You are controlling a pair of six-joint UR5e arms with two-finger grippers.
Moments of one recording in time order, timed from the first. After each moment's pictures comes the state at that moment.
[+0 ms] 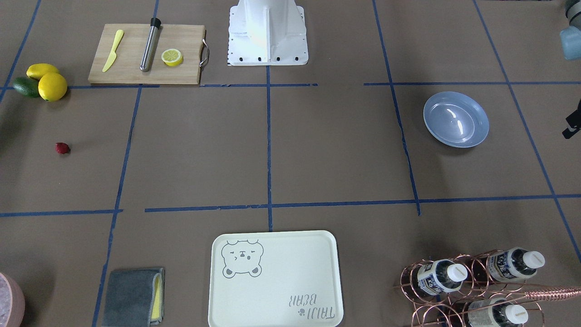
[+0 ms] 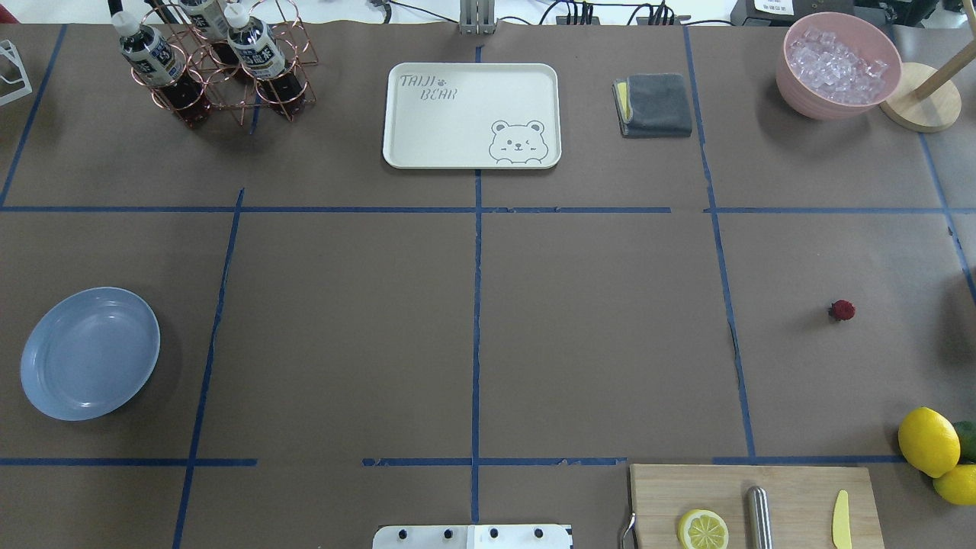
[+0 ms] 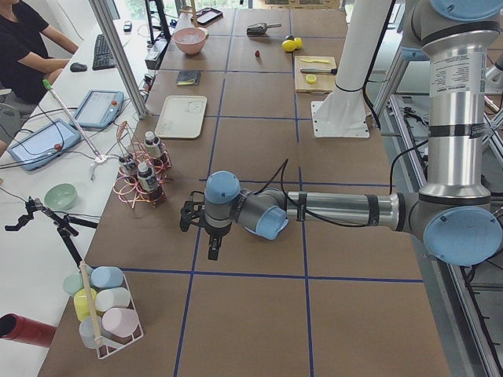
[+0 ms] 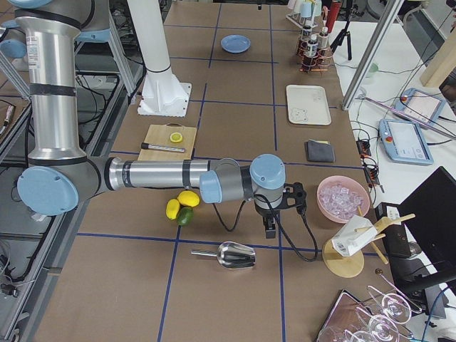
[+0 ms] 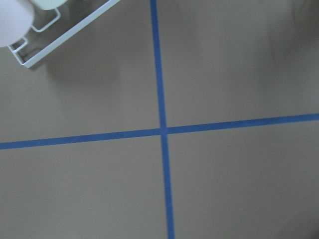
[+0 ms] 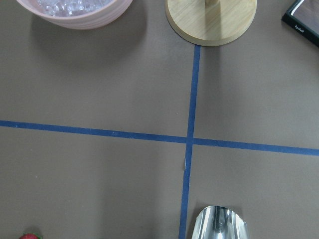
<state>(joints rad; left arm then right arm) -1.34 -1.46 -1.65 -2.09 -2.28 -0.50 1.57 -1.58 1.63 -1.41 2.40 0.06</state>
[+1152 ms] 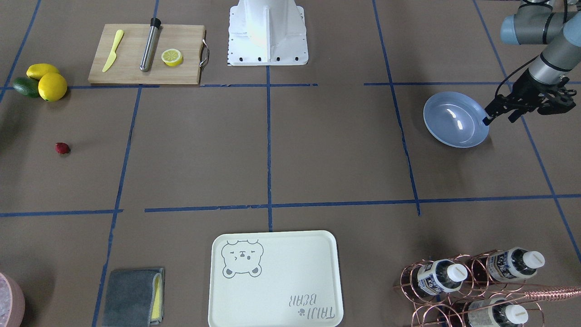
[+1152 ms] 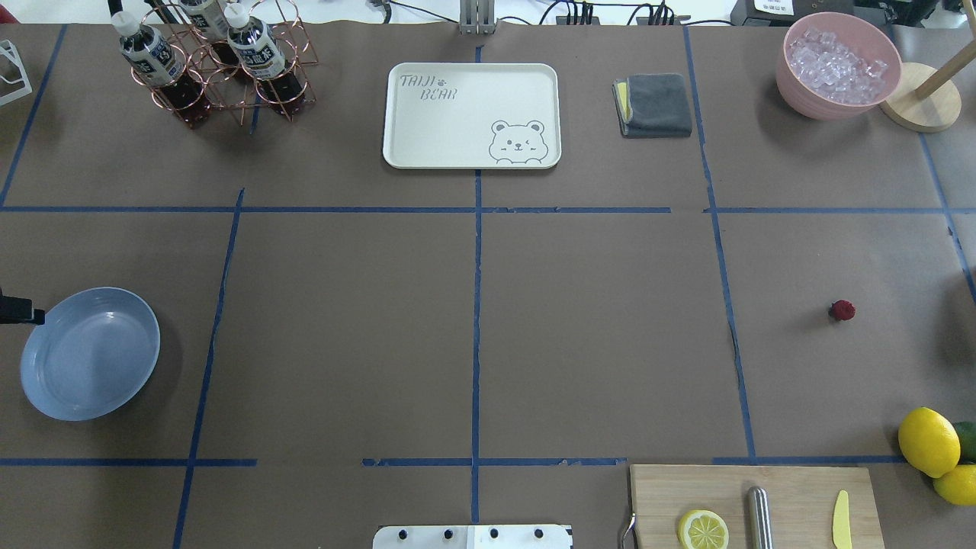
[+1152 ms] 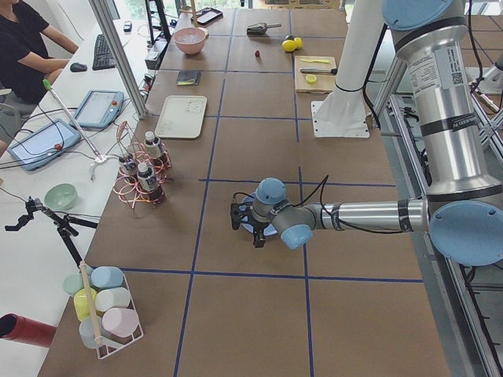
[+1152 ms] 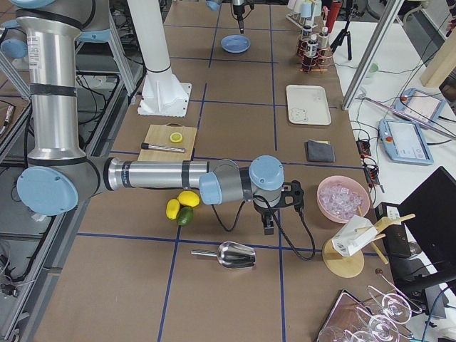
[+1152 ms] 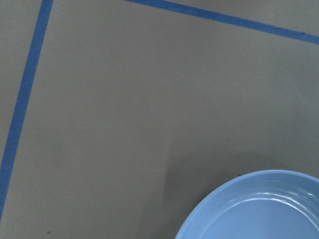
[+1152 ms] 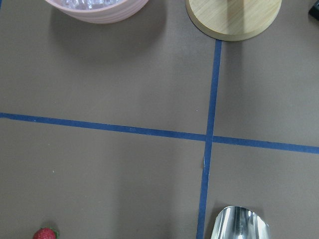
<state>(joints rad) -0.93 -1.29 -1.66 -2.51 -2.10 -1.07 1.55 -1.59 1.63 -1.40 2.44 0.08</state>
